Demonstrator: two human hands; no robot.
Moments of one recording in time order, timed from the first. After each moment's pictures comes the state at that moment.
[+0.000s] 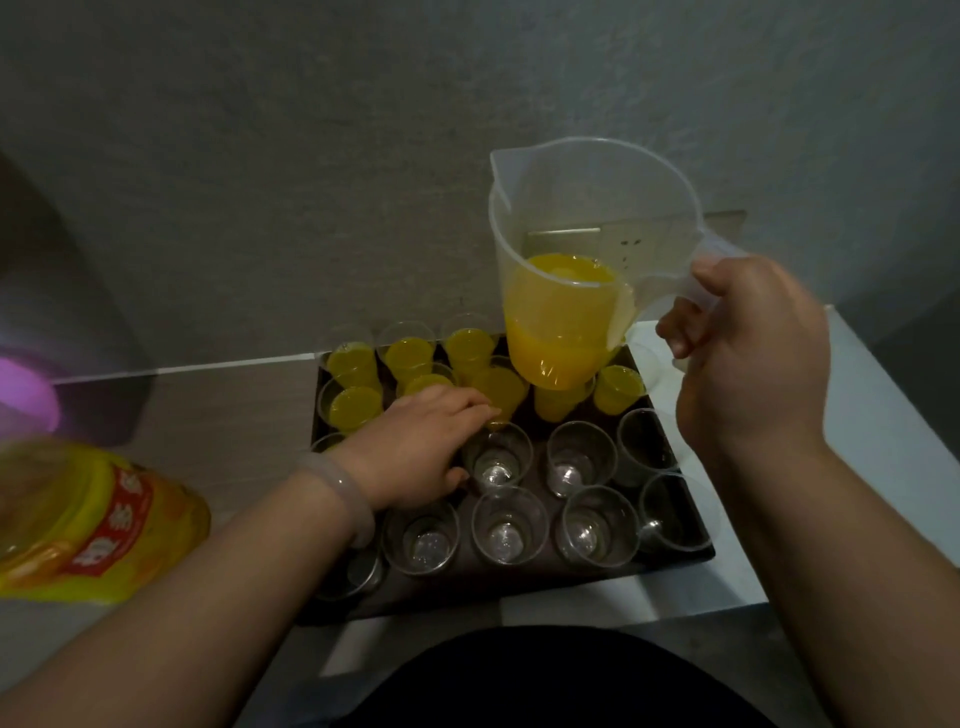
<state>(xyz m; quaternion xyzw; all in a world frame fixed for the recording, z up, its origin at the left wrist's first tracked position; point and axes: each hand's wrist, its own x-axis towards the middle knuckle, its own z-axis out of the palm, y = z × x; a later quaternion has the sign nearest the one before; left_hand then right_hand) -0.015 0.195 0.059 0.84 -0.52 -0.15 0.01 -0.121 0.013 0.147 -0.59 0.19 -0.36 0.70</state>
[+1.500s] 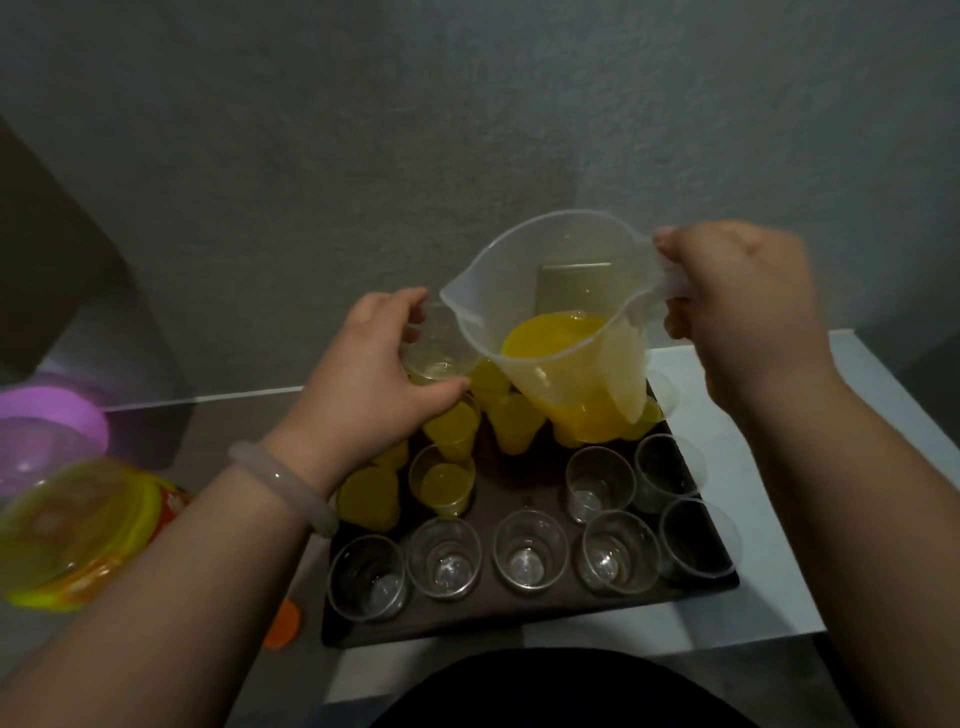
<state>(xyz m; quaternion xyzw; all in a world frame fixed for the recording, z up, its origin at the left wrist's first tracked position) -0.005 0.214 0.135 0.89 -0.29 0.03 0.35 -0.101 0.003 0.184 -0.77 0.18 -0.31 0.53</state>
